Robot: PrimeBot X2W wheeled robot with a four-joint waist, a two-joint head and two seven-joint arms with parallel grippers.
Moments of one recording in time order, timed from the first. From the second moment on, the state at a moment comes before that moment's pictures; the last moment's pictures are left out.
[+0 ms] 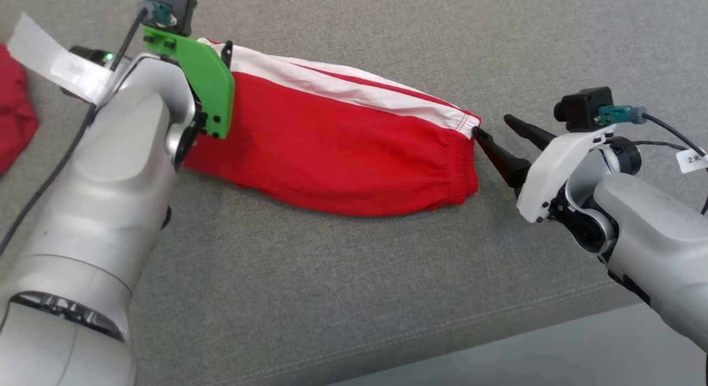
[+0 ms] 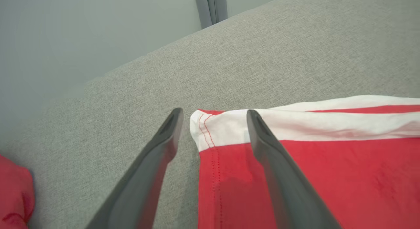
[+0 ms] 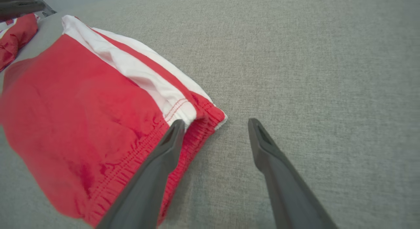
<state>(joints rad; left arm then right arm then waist) -1.19 0.17 -0.74 1.10 -0.57 -0.08 0.14 -0.88 -0.50 1.01 0.59 1.11 0.13 -0.09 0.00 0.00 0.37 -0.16</state>
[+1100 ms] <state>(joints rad) -0.89 0.19 -0.64 1.15 -0.75 -0.05 0.04 -0.66 -0.62 0.87 0.44 1.12 0.13 -0.20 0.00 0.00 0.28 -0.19</state>
